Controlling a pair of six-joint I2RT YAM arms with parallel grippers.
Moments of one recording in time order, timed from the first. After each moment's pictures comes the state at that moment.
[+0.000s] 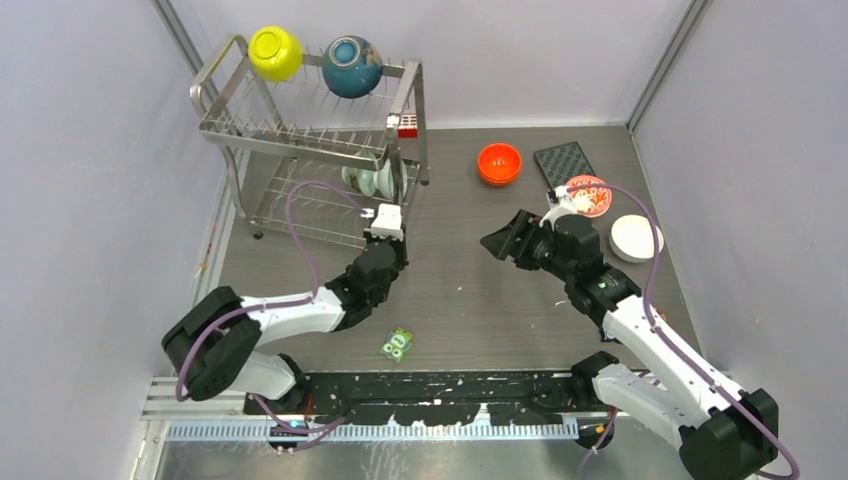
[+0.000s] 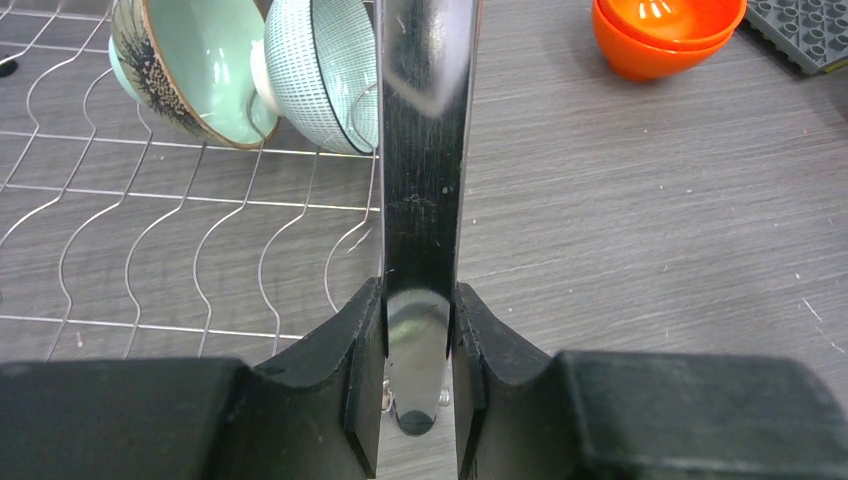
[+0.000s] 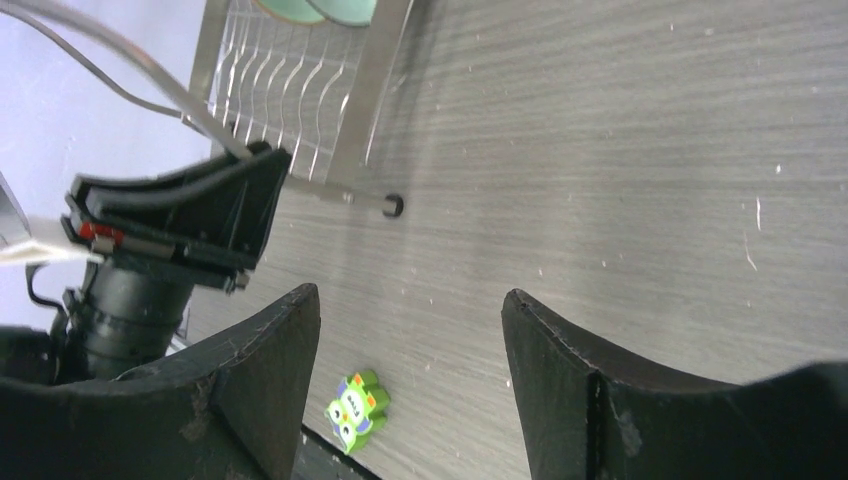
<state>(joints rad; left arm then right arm) -0.86 1.40 0.58 0.64 -0.67 -0.16 0.44 0.86 0.65 -0.21 -0.15 0.74</state>
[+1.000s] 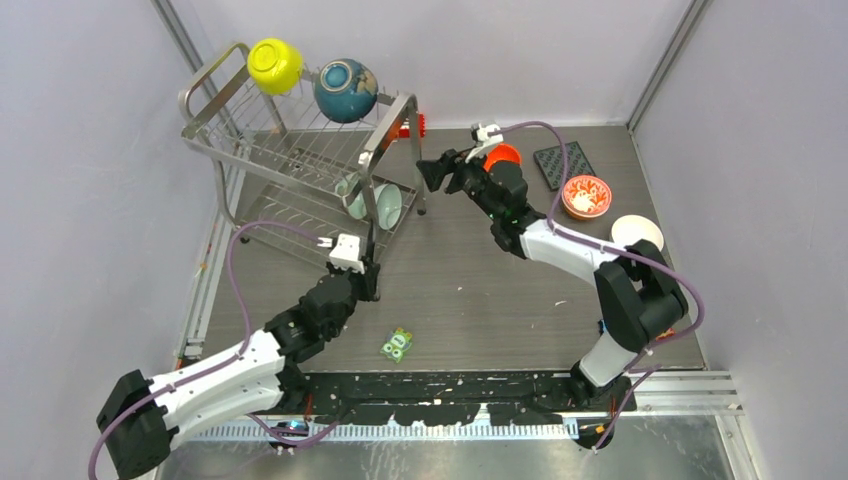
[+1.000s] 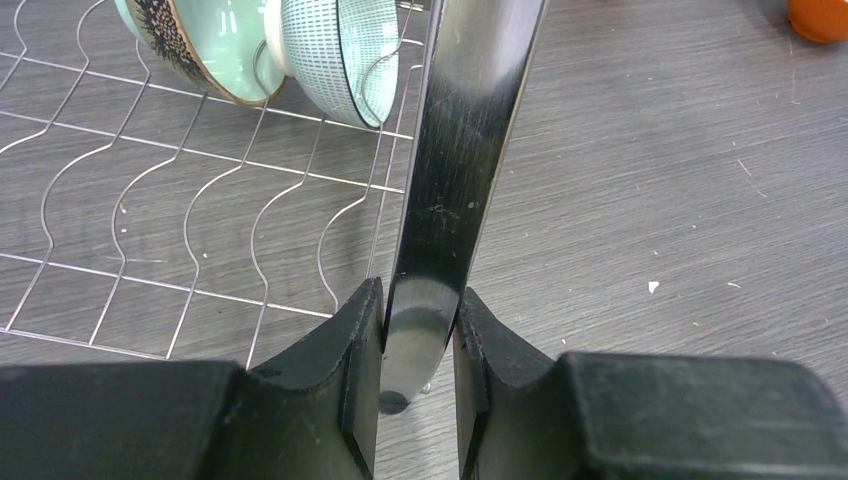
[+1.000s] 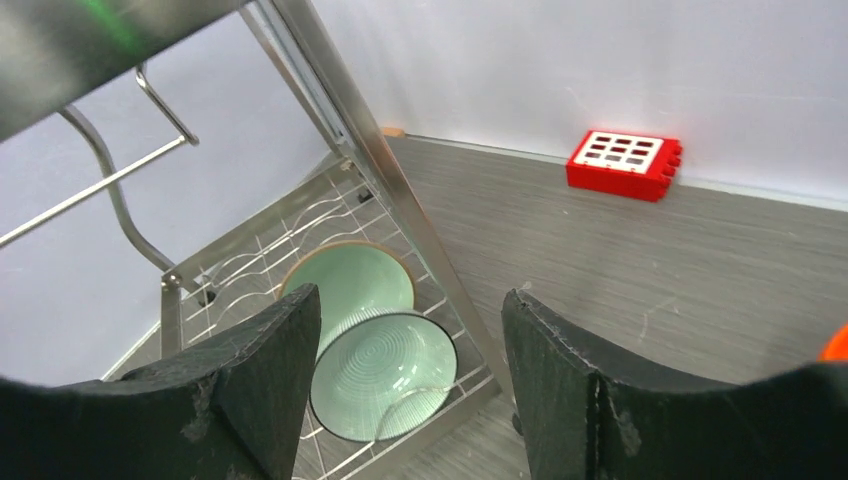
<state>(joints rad) -0.88 0.78 0.35 0.15 -0.55 -0.30 0.58 1.62 1.00 0.70 -0.05 0.34</state>
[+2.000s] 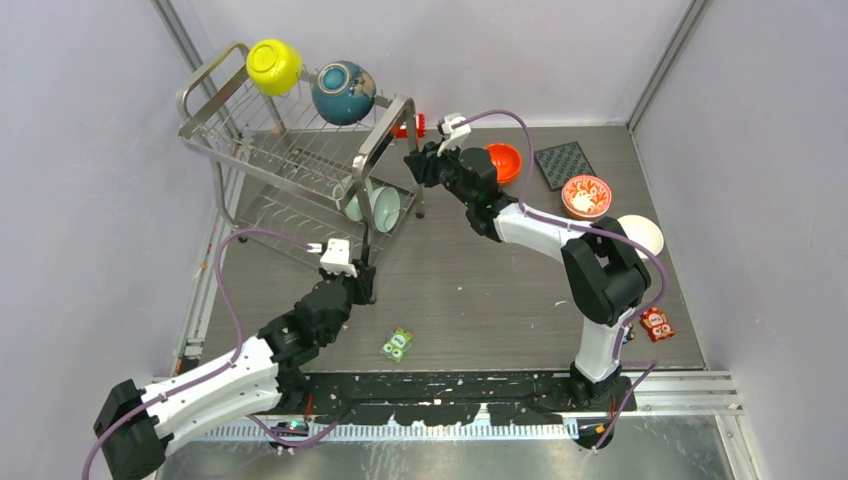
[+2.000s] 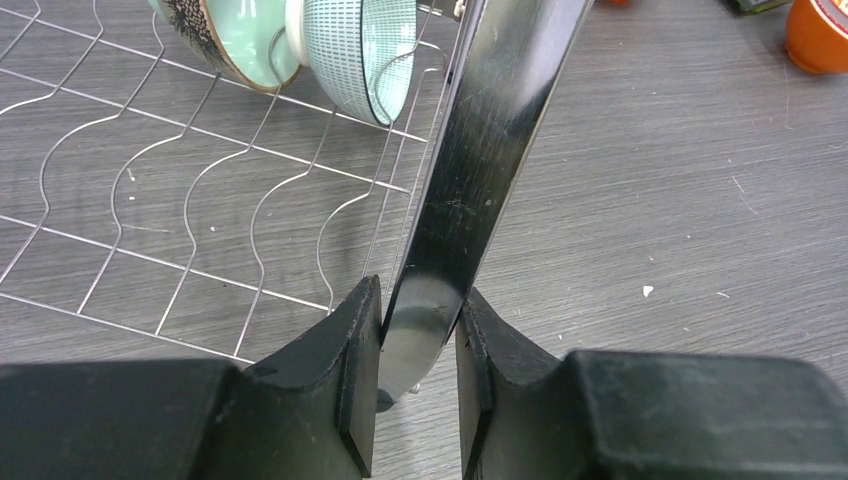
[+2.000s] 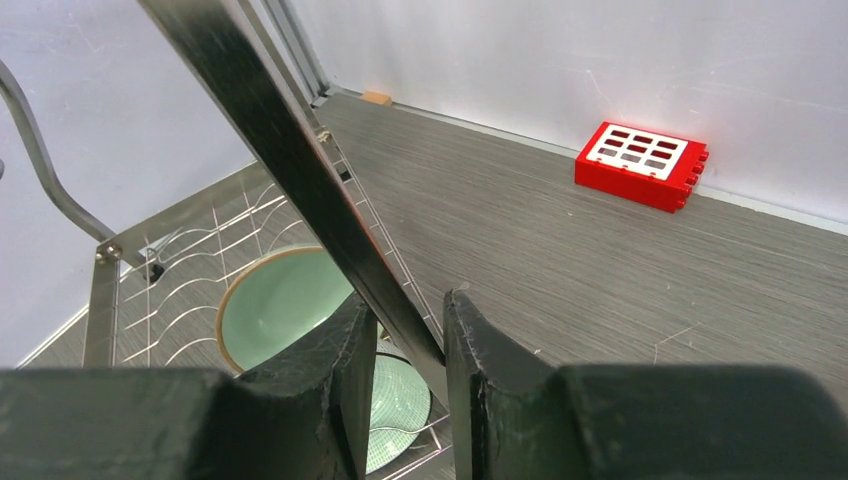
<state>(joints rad) -0.89 0.69 0.32 0.08 -0.59 -0.37 0.62 1.85 1.25 0.61 -0.06 0.24</state>
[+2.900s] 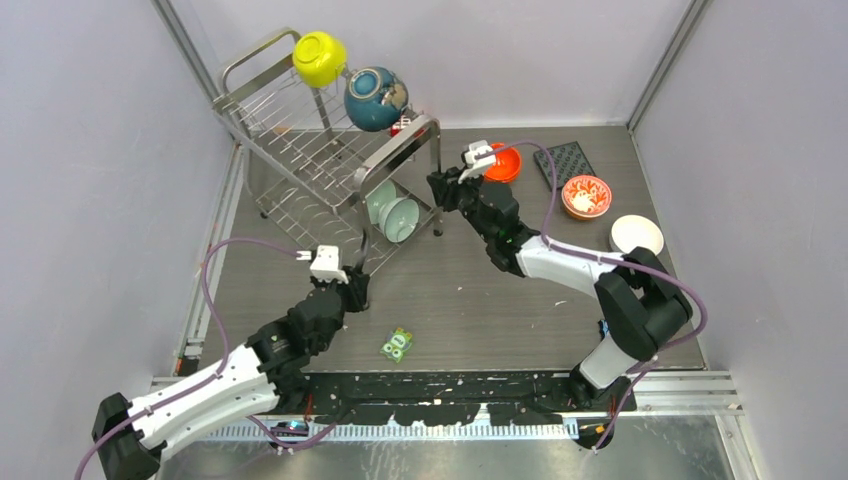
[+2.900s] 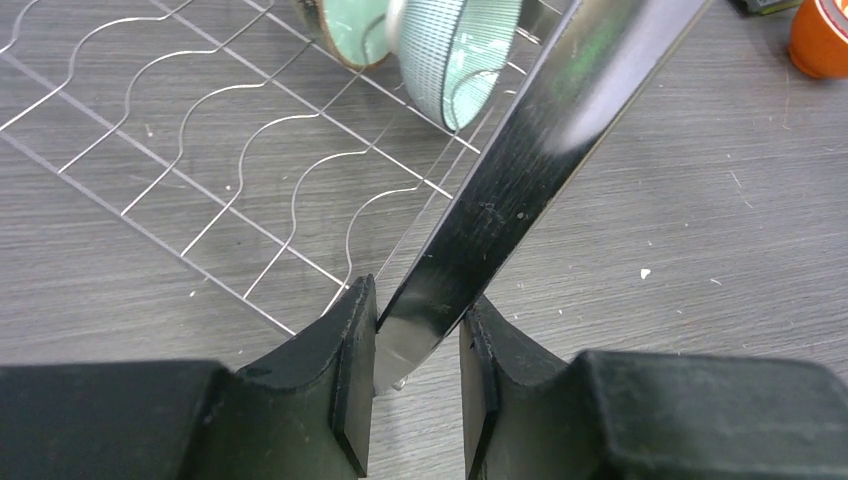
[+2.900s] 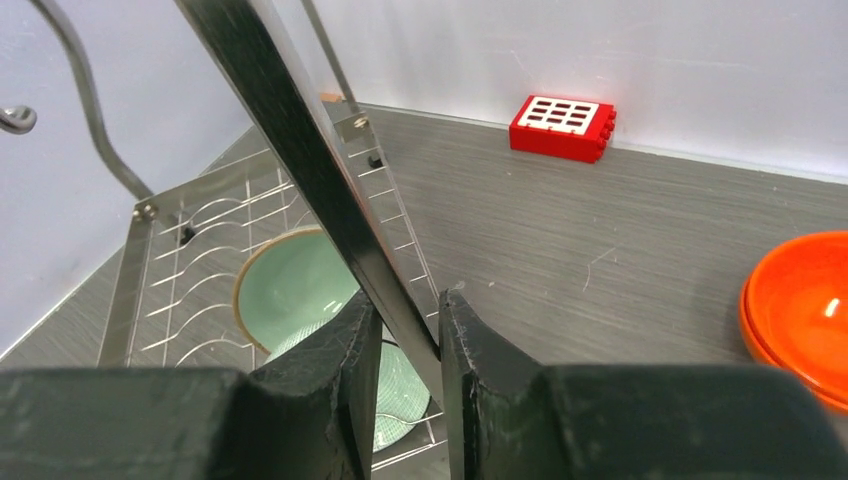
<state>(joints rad) -0.92 0.60 0.33 -0.07 -0.64 -0.45 0.66 1.62 0.94 0.71 0.12 0.22</state>
